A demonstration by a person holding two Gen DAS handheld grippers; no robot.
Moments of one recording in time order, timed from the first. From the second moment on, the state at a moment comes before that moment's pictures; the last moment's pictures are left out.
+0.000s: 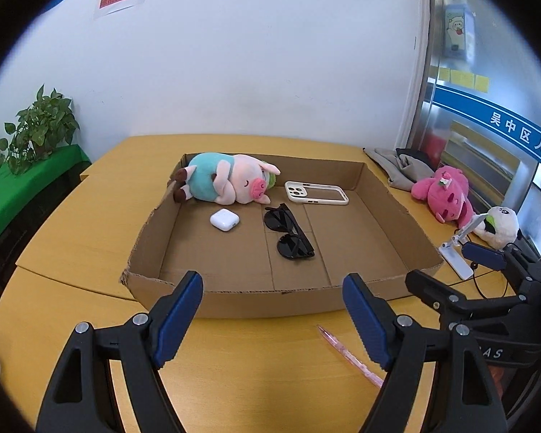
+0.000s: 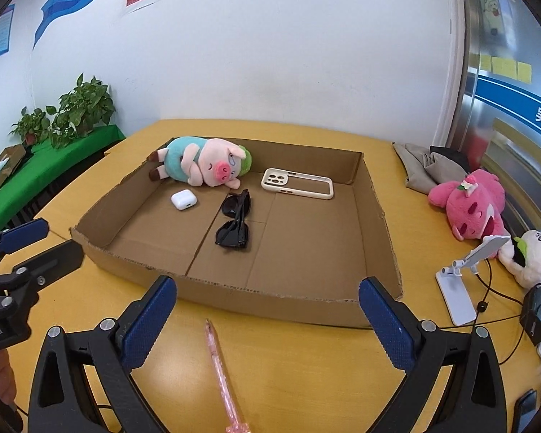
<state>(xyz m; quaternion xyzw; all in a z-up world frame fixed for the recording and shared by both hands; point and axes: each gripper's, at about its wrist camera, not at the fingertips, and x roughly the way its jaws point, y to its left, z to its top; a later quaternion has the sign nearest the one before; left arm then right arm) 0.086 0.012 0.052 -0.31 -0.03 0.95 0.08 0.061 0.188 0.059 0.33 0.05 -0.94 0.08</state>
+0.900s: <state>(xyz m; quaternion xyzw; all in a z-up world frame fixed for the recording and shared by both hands) 0.065 0.044 -0.031 -0.45 -0.09 0.88 0.16 0.091 0.197 -0.071 0.47 0.07 -0.87 0.12</state>
